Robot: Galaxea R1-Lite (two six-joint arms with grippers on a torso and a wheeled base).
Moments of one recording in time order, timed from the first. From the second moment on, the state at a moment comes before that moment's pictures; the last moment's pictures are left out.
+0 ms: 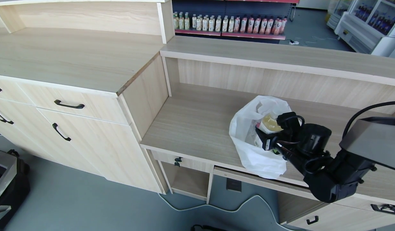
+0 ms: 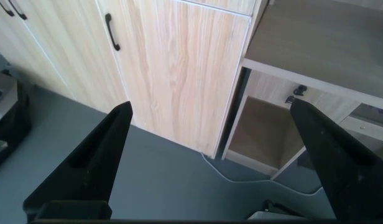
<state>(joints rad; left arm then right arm) 0.00 0.00 0.00 -0.04 0.13 -0.06 0.27 2.20 -0.73 -1.48 -0.04 -0.11</state>
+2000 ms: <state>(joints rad) 0.00 0.00 0.00 -0.04 0.13 -0.06 0.28 2.25 -0.70 -1.53 -0.05 -0.15</state>
